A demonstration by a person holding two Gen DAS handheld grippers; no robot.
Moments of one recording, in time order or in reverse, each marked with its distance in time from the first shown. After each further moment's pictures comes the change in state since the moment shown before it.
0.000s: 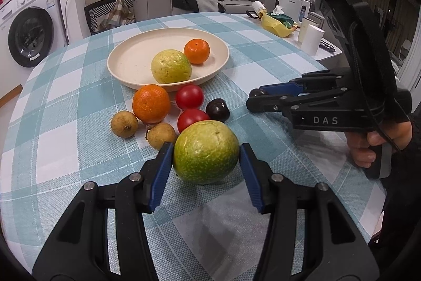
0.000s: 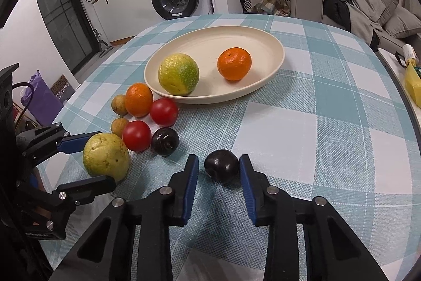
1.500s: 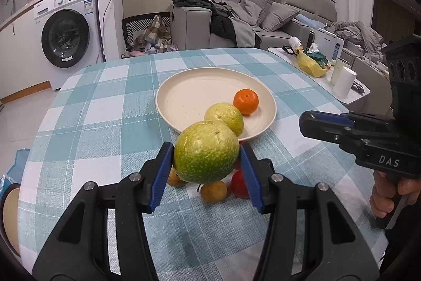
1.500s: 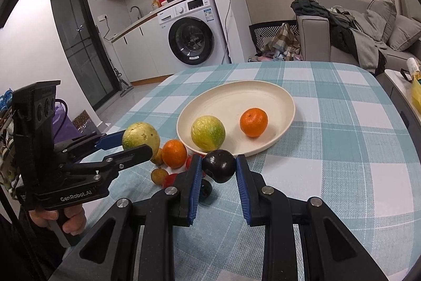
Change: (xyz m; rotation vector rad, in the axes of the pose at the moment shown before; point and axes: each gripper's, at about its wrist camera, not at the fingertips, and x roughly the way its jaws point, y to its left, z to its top) left arm -0.021 0.043 0.042 -0.138 -0.149 0.151; right arm -0.044 0.007 0.017 0.031 -0.247 0.117
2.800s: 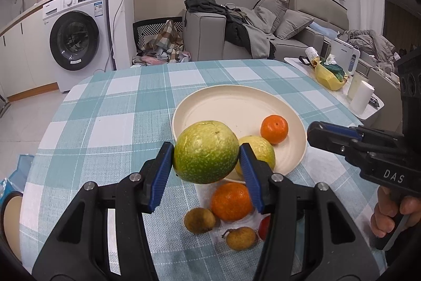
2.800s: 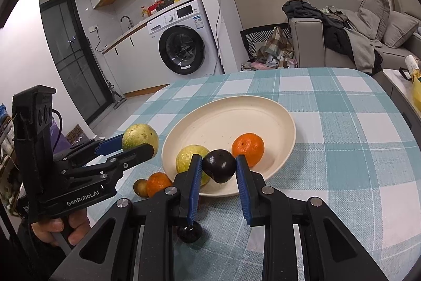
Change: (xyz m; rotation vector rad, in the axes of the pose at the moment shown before) left arm 0.050 0.029 0.039 -0.031 -0.031 0.056; right arm 0.034 -0.013 0.028 0.052 -0.034 -0.024
